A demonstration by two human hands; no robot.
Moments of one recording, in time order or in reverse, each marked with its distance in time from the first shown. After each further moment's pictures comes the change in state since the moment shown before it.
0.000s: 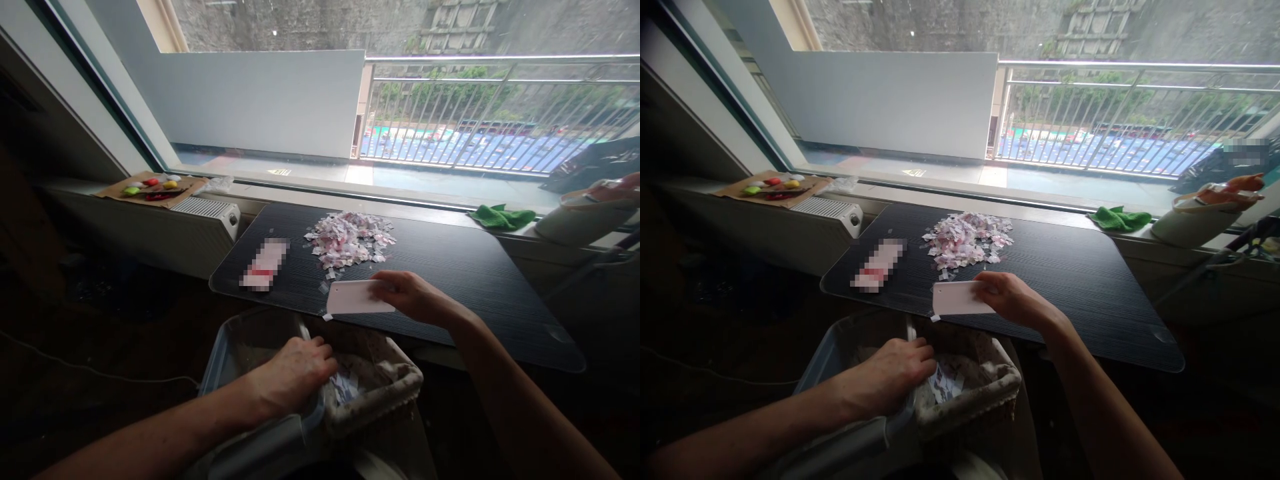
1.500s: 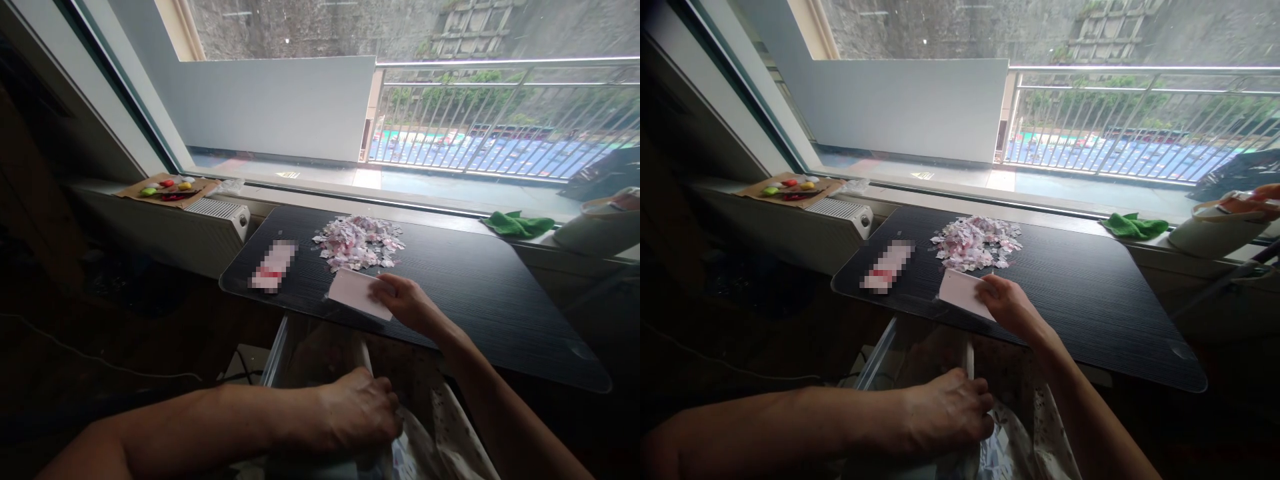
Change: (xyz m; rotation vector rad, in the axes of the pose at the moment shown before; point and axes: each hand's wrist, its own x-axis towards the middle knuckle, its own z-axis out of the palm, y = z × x) left_hand 0.052 0.047 0.028 0.070 0.126 0.368; right_hand 0.010 0.004 0.023 0.085 0.203 0.084
